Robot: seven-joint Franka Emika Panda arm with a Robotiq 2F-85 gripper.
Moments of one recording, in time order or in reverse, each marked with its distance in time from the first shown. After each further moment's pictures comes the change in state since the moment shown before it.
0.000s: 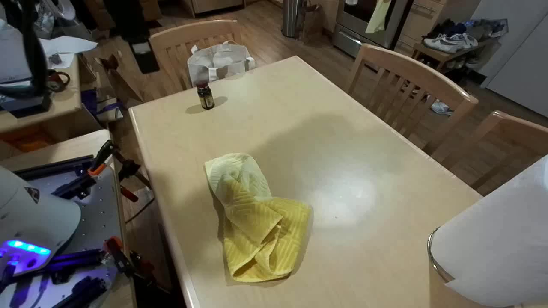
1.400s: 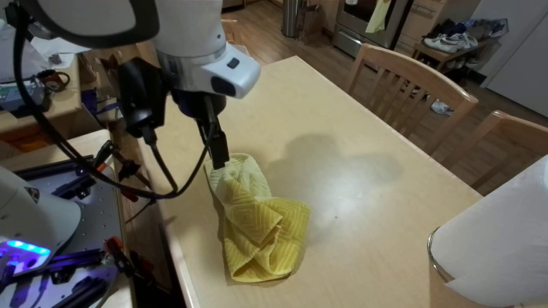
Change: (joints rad) arm 0.005 0.436 -0.152 -0.118 0.121 0.495 -0.132
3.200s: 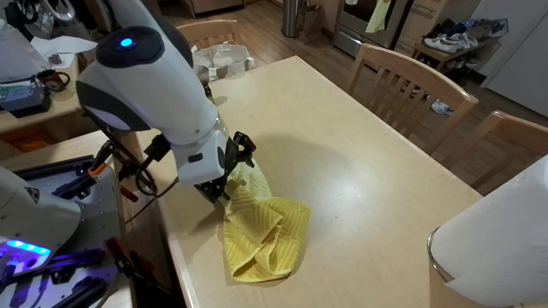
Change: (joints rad) arm -0.022 0.292 0.093 -0.123 0.719 0.716 0.430
